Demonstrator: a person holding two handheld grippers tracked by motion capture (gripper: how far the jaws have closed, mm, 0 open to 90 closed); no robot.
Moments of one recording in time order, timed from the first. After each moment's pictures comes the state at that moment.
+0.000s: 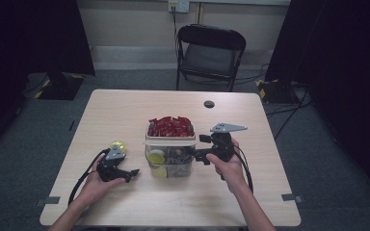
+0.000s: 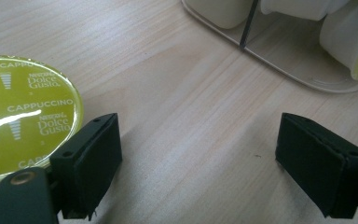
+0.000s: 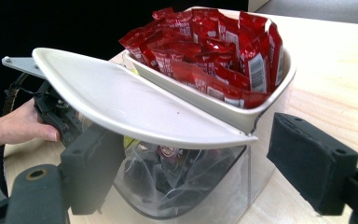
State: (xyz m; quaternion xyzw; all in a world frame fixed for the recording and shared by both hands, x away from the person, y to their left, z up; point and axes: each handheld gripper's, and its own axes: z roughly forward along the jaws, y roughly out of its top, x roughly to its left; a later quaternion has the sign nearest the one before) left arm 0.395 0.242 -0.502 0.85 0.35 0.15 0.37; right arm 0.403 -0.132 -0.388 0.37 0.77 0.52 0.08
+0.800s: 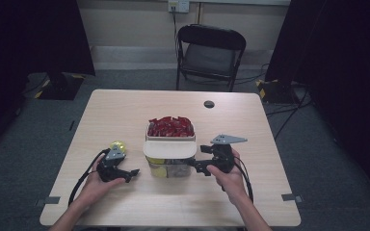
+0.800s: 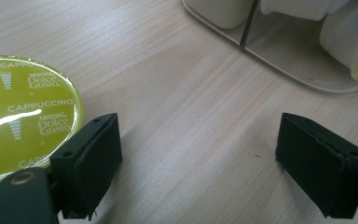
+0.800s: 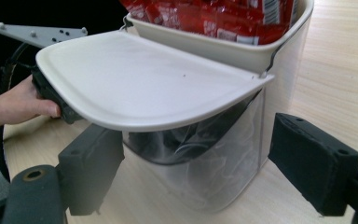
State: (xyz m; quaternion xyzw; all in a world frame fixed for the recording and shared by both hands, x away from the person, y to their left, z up) left arm 0.395 0.242 -0.502 0.85 0.35 0.15 0.37; right arm 0.381 -0.136 -0.410 0.38 0.77 0.50 0.07
